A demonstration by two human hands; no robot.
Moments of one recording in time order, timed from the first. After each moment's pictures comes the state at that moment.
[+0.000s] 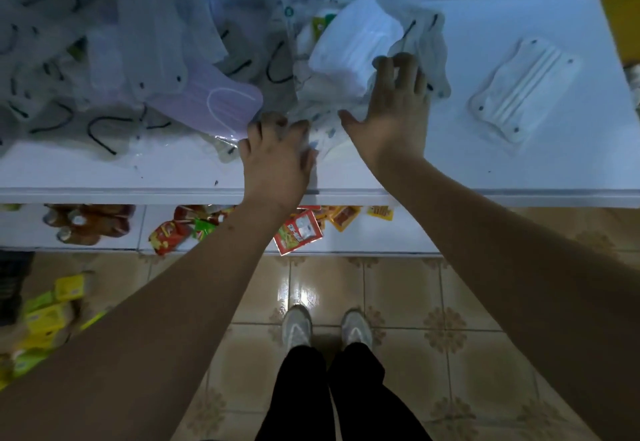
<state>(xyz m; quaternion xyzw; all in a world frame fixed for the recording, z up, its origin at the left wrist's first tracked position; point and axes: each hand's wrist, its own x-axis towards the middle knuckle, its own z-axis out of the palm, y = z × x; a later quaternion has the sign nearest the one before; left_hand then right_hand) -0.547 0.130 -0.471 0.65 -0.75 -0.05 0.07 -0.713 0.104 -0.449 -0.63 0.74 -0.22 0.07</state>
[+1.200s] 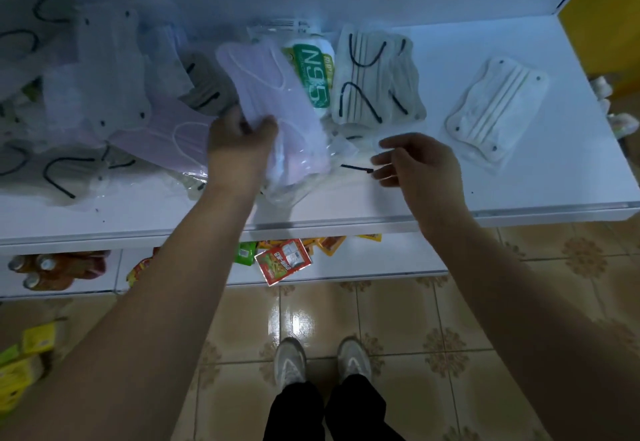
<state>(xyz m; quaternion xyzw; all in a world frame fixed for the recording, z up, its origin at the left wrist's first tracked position) -0.566 0.083 -0.432 0.69 -0.47 -0.39 0.39 -0.764 0.148 -0.441 -0.32 0.70 -0.46 0.44</state>
